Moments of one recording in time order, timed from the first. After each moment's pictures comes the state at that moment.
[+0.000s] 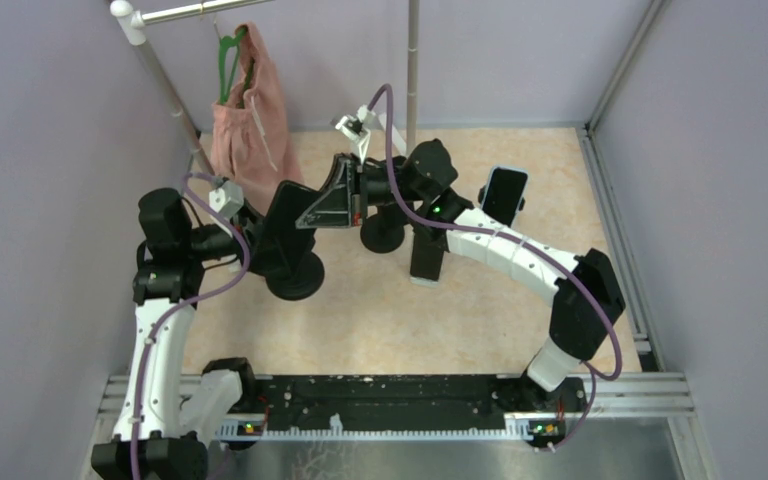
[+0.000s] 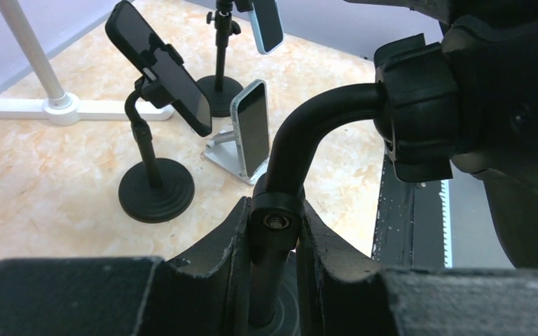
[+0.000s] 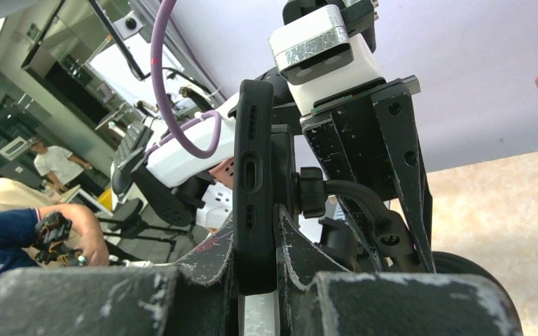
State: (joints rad) left arm 0.08 0.87 0.90 -0.32 1.32 0.13; right arm 0.85 1.62 1.40 0.66 -0.98 0.96
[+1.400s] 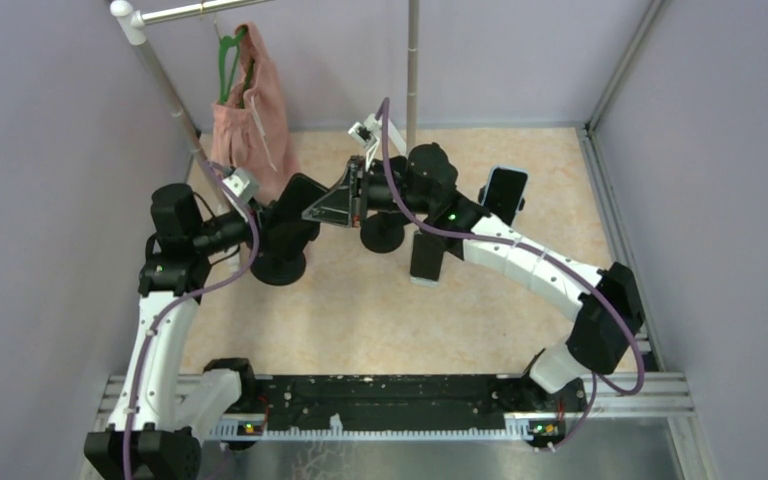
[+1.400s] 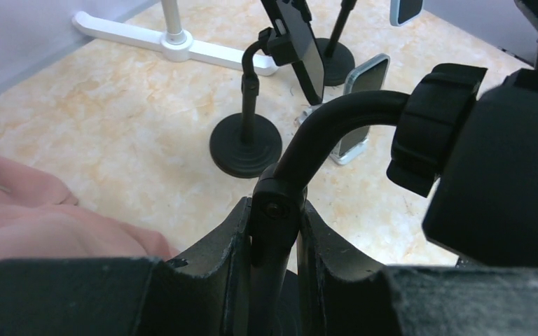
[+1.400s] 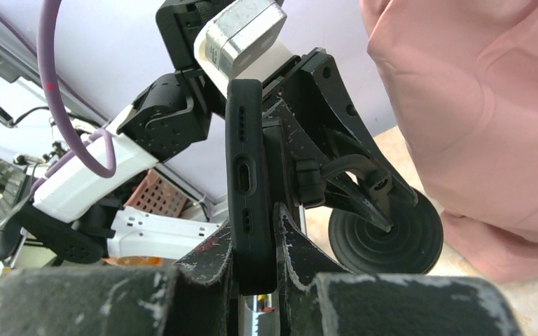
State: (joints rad) left arm 0.02 0.91 0.92 -0.36 0.91 0.19; right arm 0.86 1.51 1.34 0.30 -0.69 0.67
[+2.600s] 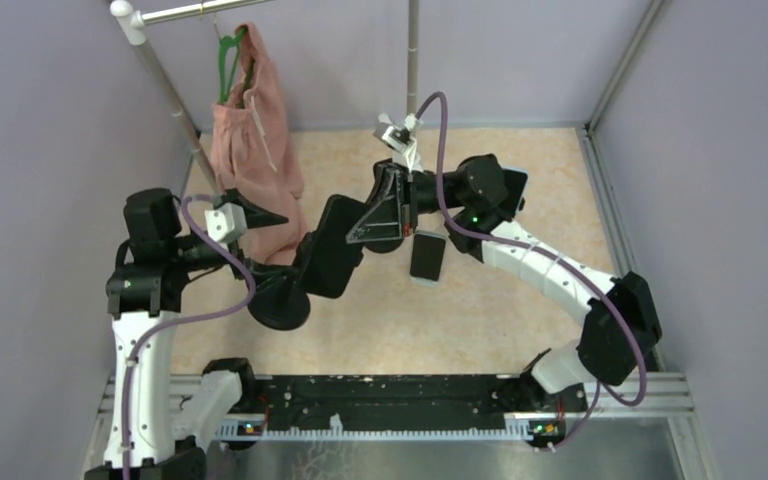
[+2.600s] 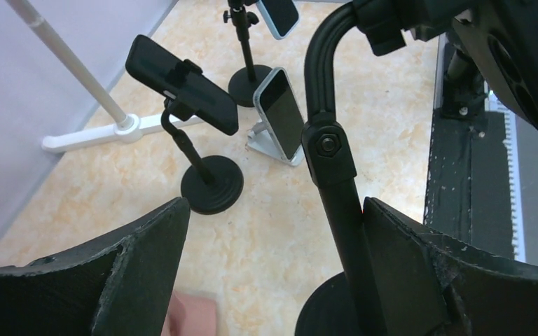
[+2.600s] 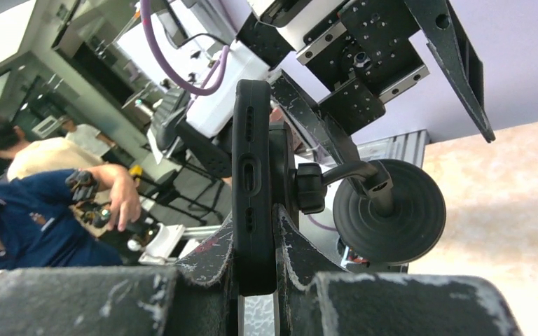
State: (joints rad) left arm 0.05 0.84 1.13 -0.79 1.23 0.63; right arm 0.72 1.42 1.17 0.81 -1.14 1.13
